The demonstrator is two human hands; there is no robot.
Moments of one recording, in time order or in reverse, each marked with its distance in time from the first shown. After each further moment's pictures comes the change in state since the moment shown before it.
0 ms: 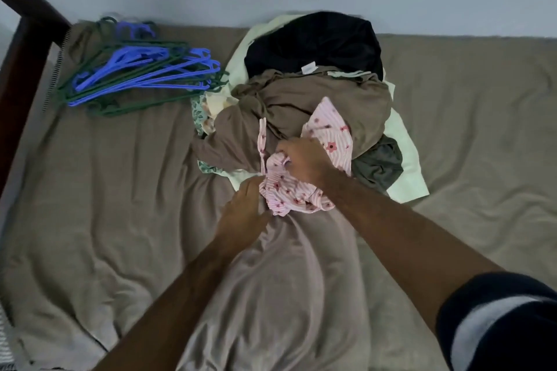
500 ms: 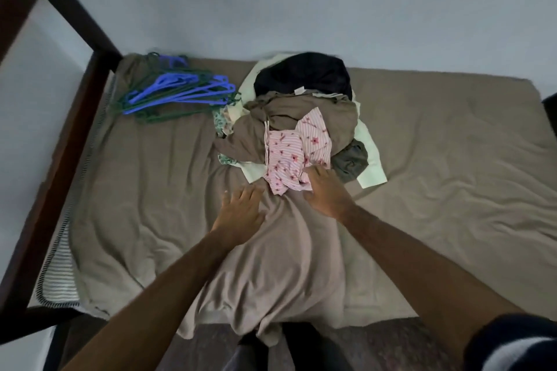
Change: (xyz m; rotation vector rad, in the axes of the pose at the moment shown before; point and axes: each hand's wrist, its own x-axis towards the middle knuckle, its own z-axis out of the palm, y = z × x) left_hand -0.152 0.064 -0.096 0.551 -0.125 0.140; right_hand -0.209 -0.078 -0.094 0.034 -0.050 0.158
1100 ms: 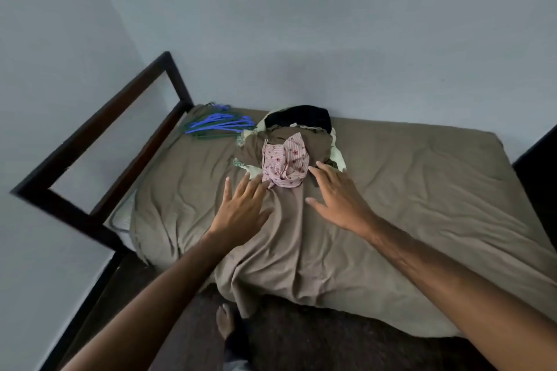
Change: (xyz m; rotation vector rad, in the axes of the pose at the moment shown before) left_hand -0.287 0.325 -0.066 0.199 0.402 -0.113; right_hand -0.390 0.092 -0.132 -0.106 0.385 -0.447
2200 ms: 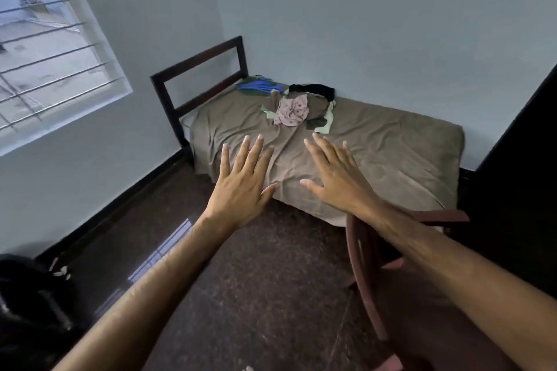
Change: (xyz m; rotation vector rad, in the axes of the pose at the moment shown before) left_hand -0.528 0.617 -0.133 0.200 0.335 -0.286; right_hand -0.699 -0.003 -0.231 -0.025 0.100 -0.365
